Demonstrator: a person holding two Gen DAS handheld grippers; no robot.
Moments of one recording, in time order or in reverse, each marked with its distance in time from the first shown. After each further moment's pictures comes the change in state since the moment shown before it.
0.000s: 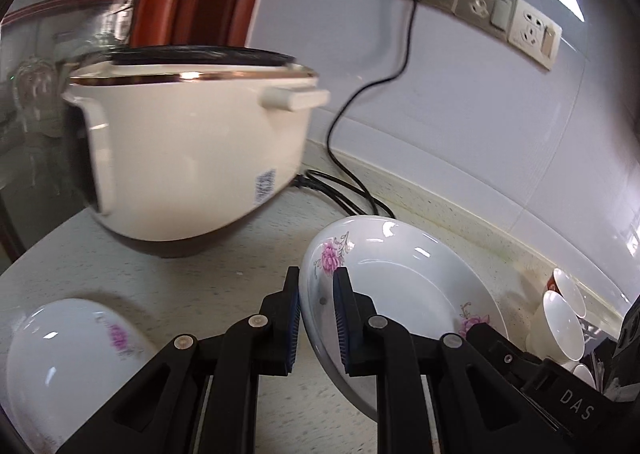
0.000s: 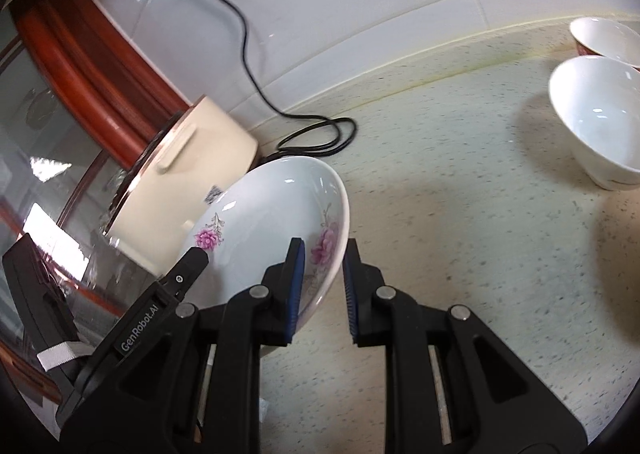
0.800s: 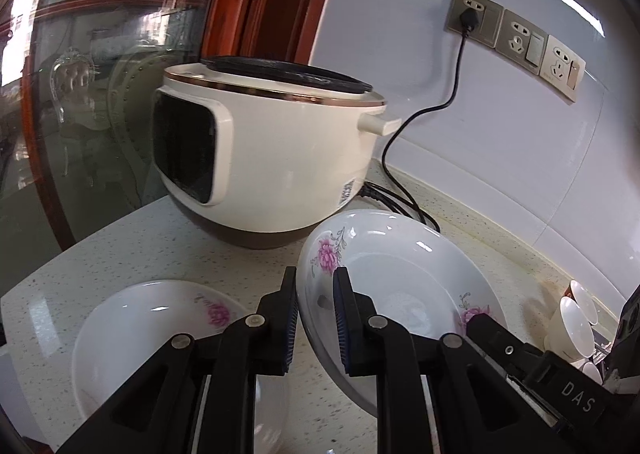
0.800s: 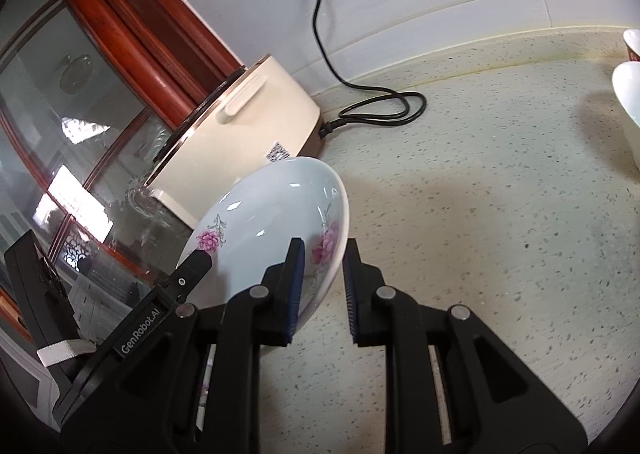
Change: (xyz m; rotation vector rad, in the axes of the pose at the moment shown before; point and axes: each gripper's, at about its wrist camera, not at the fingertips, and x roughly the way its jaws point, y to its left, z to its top) left arm -0.048 0.047 -0.009 -0.054 -0.040 0.108; right arm 0.006 0.045 -0.025 -0.097 0.059 0.112
